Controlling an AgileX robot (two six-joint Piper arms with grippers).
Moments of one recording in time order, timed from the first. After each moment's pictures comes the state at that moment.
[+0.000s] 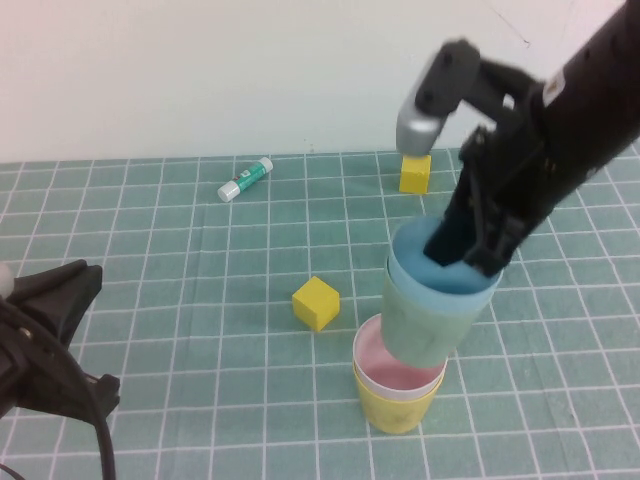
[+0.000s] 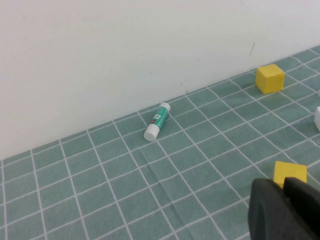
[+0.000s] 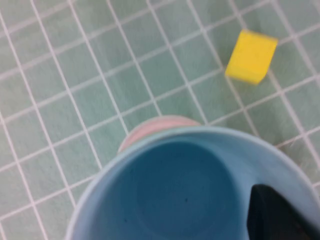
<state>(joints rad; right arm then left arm) 0.49 1.68 -1.60 0.37 1.22 -0.74 -0.42 0.70 -0.51 0.46 0.14 -0.40</state>
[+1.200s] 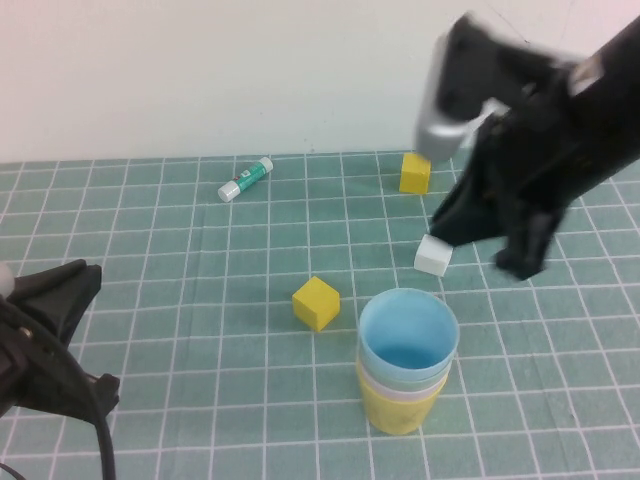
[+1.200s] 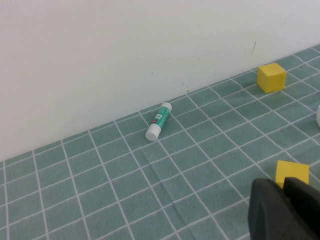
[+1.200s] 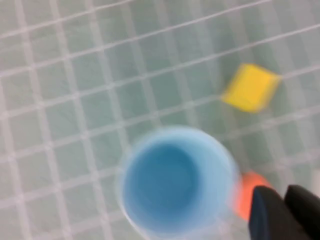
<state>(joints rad) 0.51 1.58 -1.55 0.37 1.17 -0.87 -0.42 0.70 -0.51 0.47 0.14 -0.41</state>
